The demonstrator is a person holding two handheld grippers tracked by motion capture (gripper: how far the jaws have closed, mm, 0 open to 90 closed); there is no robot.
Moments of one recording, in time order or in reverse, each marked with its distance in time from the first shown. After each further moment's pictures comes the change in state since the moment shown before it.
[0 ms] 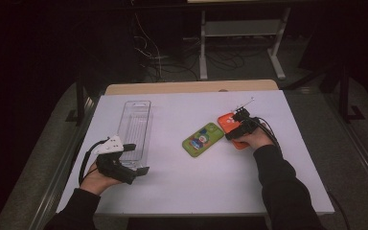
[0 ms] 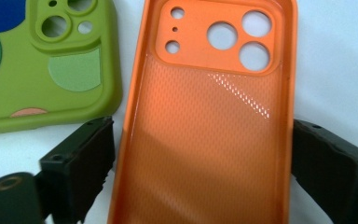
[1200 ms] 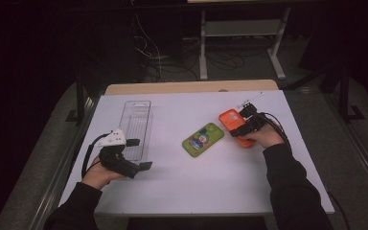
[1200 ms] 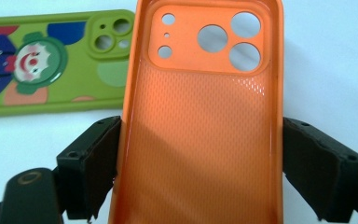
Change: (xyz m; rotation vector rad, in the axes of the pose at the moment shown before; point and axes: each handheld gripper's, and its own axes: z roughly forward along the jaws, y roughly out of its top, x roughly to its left) left arm 0.005 0.022 0.007 -0.015 -0.063 0.007; right arm -0.005 -0.001 -0.042 -0.049 0.058 -0.054
